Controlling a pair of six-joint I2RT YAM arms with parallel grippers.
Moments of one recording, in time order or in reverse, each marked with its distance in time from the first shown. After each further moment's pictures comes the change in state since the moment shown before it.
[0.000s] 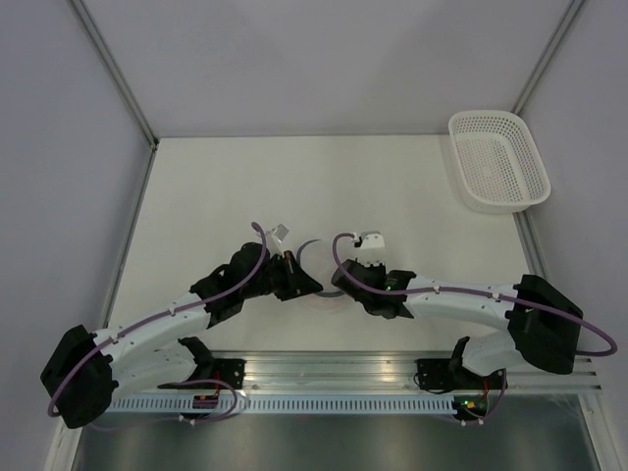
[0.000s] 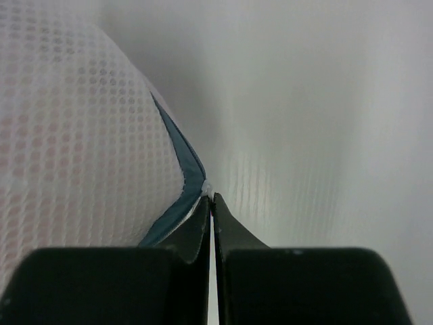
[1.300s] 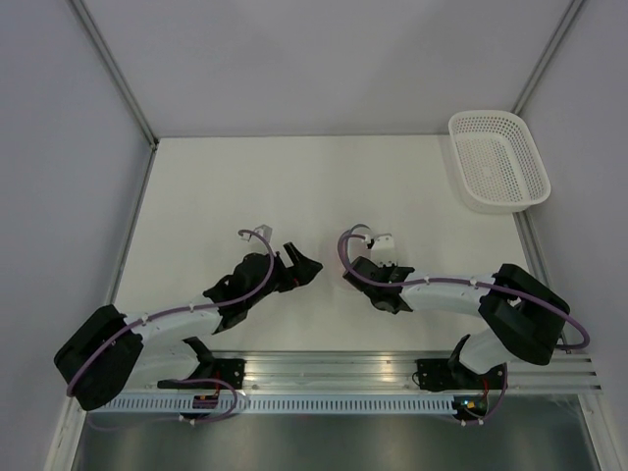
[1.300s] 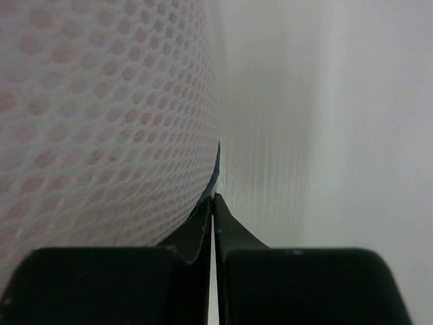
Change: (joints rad) left arm 0.010 0.135 -0.177 0.353 -0.368 0.079; right arm -0.153 0.123 -0.094 0.091 0.013 -0.078
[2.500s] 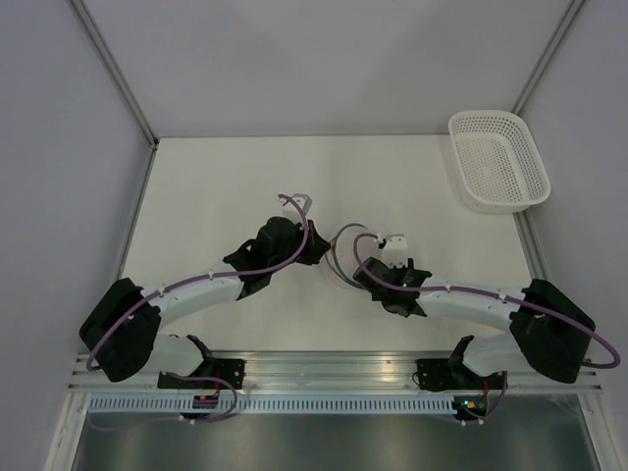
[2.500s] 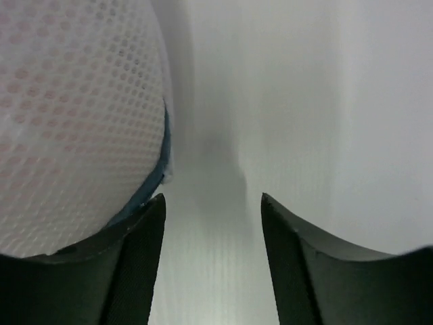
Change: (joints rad) left arm 0.000 0.245 0.410 -0.126 0.112 0.404; right arm -0.005 -0.120 -0.037 -0.052 -0.021 0.037
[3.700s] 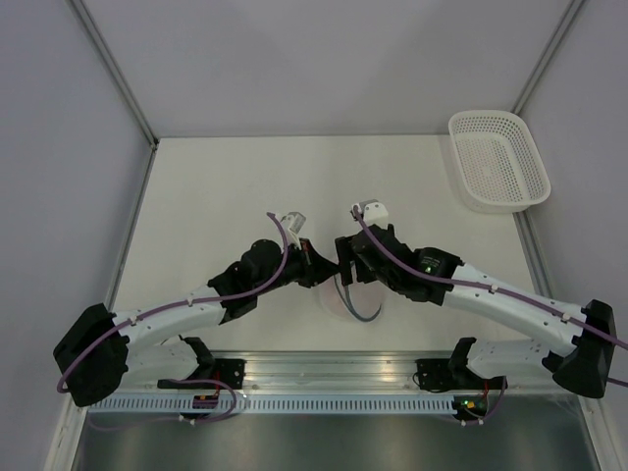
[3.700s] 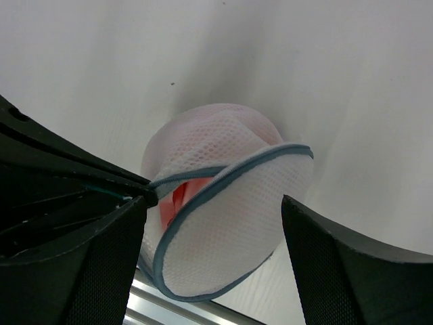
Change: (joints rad) left arm -0.105 -0.238 -0.174 0.110 0.145 -0.245; right arm 0.072 -0.201 0.395 -0.182 -0.272 -0.220
